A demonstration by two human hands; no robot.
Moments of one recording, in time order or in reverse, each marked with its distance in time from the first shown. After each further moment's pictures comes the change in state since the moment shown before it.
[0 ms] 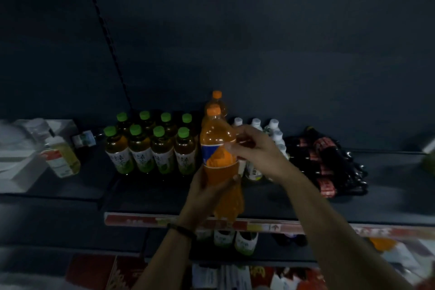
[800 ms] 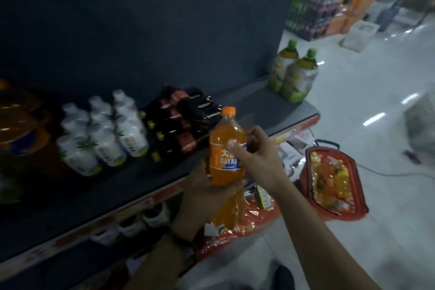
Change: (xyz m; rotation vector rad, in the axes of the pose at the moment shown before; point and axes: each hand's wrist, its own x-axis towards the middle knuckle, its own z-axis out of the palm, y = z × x) left_hand -0.055 -0.098 0.295 0.442 -0.403 0.011; right_hand -0.243 0.149 -0.202 0.200 0.710 0.187
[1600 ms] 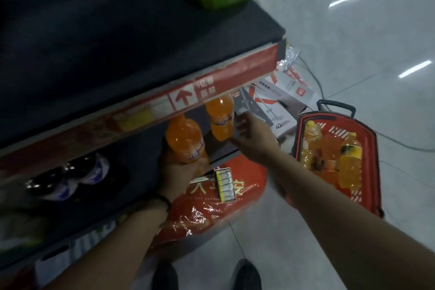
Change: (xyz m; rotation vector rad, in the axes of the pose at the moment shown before) left_hand 0.238 -0.286 0.349 0.170 0.223 -0.297; right_hand 0.245 0.411 -0.279 -0.531 -0.198 0.200
